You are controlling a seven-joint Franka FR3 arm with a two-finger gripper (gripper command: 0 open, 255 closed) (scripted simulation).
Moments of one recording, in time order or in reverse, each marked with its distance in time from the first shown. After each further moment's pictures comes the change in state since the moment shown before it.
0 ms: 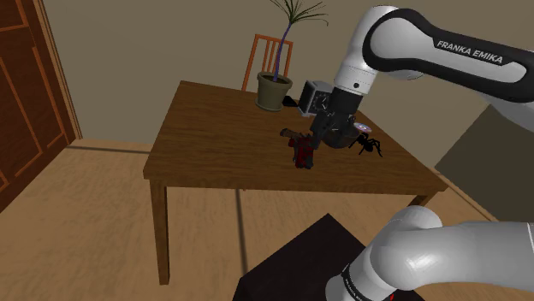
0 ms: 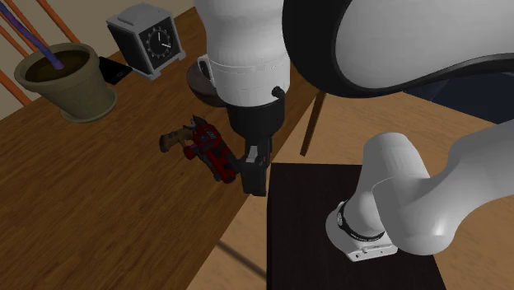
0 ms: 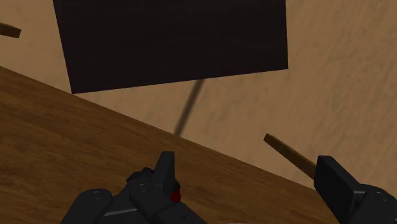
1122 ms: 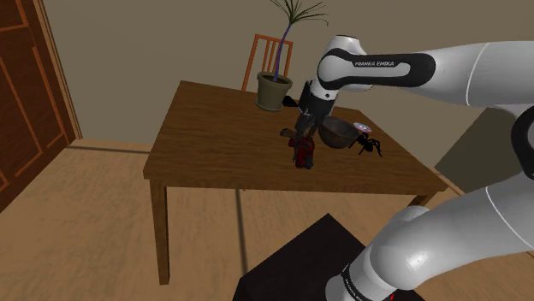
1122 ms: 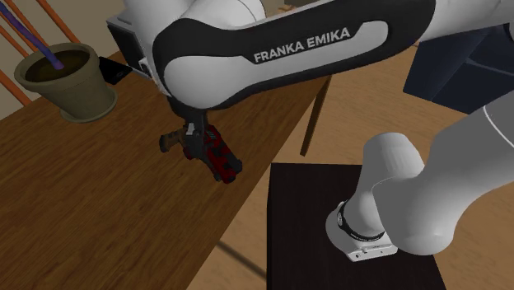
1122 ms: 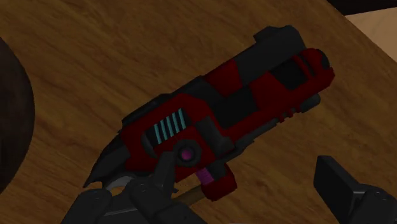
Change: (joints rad) arm -0.003 0.388 -0.163 0.090 -0.162 0.403 -0.373
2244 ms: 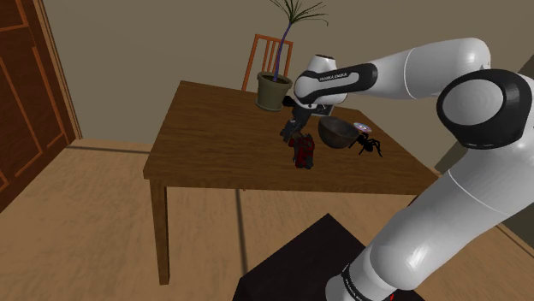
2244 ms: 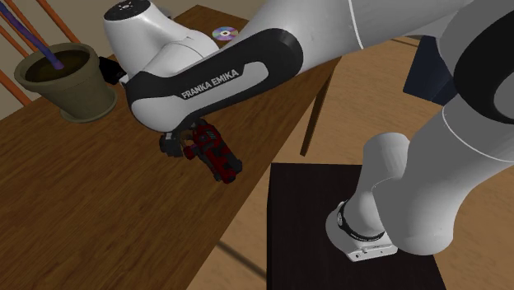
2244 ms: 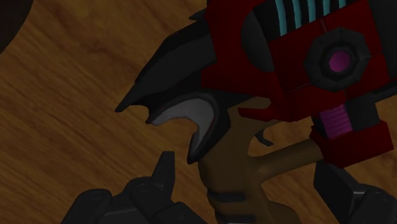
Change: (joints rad) arm 0.006 0.295 -0.062 0.094 0.018 0.270 -0.187
